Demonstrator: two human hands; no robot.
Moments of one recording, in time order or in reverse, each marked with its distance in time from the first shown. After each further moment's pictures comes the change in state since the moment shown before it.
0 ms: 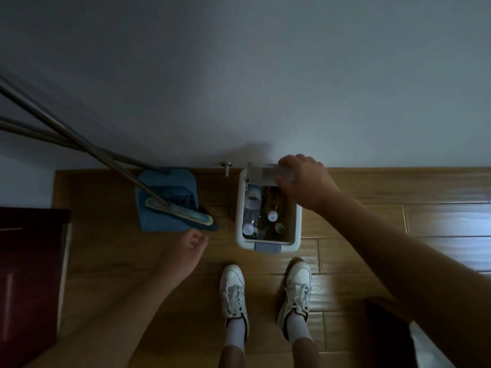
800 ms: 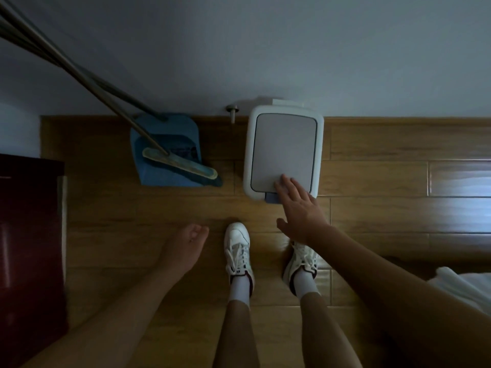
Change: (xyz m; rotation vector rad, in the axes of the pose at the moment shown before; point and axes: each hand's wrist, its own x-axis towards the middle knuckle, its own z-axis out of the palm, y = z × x) left_hand -0.033 -0.083 0.065 -0.088 -0.057 -0.160; right_hand -0.104 0.018 0.191 -0.123 -0.355 0.002
